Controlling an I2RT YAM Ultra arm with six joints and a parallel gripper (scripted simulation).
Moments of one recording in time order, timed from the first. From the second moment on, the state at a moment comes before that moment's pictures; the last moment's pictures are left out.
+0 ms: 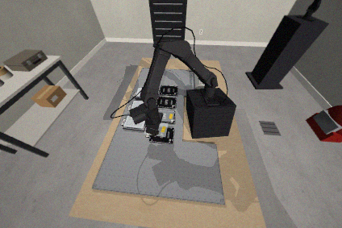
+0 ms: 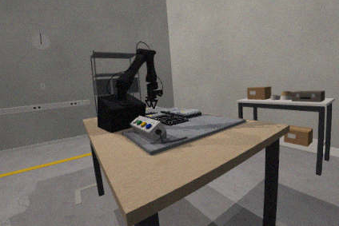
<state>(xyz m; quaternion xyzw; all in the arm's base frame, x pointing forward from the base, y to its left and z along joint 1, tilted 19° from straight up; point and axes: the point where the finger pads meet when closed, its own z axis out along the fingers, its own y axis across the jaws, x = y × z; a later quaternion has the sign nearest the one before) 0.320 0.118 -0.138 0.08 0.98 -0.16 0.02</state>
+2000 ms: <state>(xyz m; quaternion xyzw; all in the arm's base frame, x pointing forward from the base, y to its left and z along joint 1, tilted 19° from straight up) 0.466 0.054 -0.109 0.07 0.98 -0.16 0.02</state>
